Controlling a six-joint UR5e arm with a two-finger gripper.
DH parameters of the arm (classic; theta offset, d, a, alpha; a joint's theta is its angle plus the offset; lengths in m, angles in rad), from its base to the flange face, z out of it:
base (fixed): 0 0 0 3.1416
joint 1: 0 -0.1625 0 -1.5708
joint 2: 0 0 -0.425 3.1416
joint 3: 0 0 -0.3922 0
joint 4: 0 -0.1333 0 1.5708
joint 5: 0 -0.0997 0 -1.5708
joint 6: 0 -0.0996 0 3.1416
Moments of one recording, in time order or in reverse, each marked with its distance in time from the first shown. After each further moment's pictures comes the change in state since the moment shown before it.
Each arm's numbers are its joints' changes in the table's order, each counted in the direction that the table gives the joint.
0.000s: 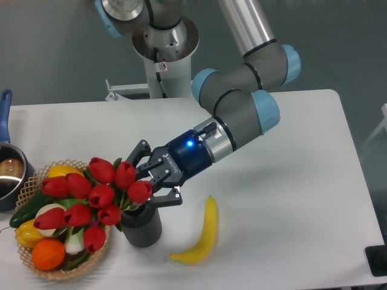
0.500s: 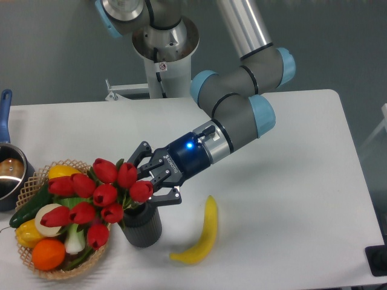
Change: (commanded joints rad) arm -0.002 -0.009 0.060 0.000 0.000 -0.023
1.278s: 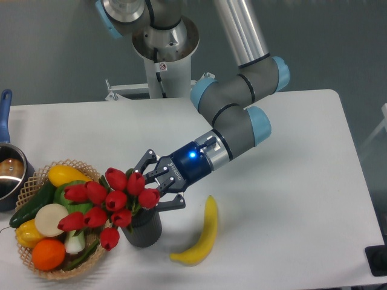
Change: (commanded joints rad) arm -0.023 -0.028 0.077 0.000 0.000 -0.118
